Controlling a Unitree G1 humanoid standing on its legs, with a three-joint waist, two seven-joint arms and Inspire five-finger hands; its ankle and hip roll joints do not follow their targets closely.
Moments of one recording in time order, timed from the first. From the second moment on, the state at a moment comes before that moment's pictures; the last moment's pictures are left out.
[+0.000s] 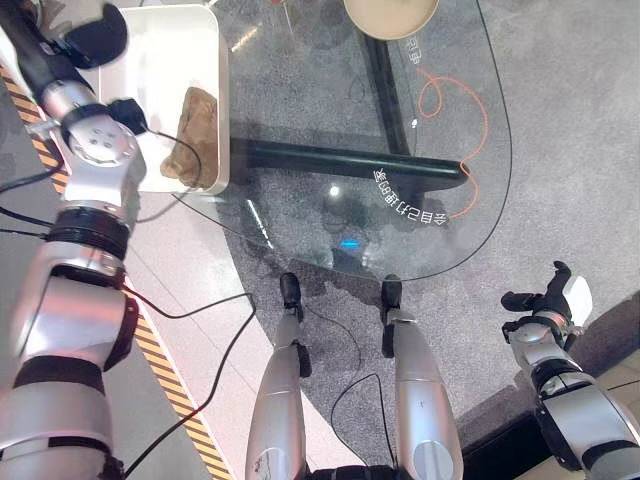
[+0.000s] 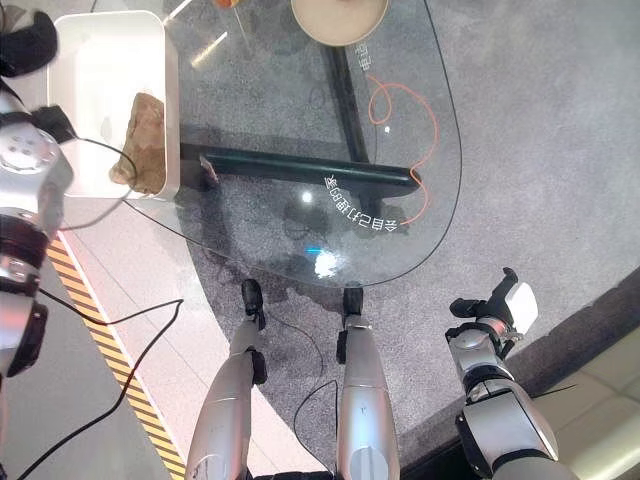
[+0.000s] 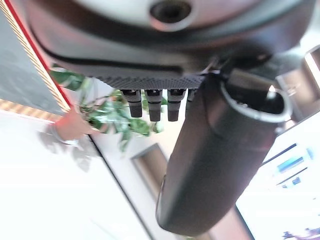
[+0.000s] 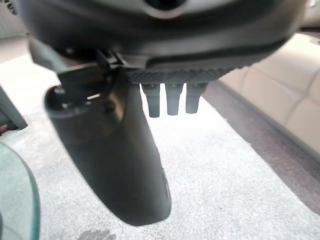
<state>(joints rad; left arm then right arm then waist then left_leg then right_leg) -1.20 0.81 -0.40 0.93 -0.57 -0.27 0.64 -0.57 -0.54 0.30 1.31 0.22 -0.11 -0.60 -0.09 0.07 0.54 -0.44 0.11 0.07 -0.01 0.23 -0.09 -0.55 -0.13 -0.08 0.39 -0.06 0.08</state>
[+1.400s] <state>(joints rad) 0.02 0.30 -0.11 1.32 -0.23 -0.02 -0.06 -0.04 -0.36 0.22 1.39 -0.04 0.05 -0.20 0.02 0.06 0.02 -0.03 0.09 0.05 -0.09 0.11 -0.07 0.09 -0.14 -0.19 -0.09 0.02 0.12</state>
